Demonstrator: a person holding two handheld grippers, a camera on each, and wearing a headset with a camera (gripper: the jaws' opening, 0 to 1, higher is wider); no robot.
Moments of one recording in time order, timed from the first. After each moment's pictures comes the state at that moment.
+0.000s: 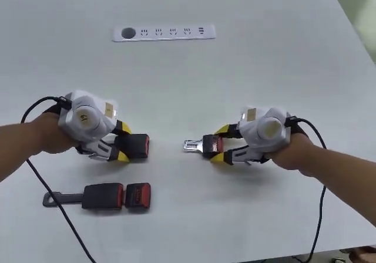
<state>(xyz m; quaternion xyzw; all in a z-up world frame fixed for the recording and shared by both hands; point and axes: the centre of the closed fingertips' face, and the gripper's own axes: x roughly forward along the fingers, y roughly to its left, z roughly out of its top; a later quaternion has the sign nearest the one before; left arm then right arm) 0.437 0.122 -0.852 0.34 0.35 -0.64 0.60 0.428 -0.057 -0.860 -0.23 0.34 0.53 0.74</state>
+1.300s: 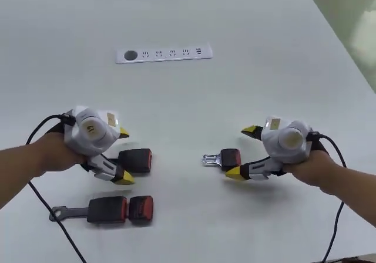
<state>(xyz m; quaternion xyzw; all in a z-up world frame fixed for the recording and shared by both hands) 0.442 0.124 -0.823 0.28 0.37 -0.55 0.69 0.437 -0.094 -0.836 -0.18 0.34 0.42 0.82</state>
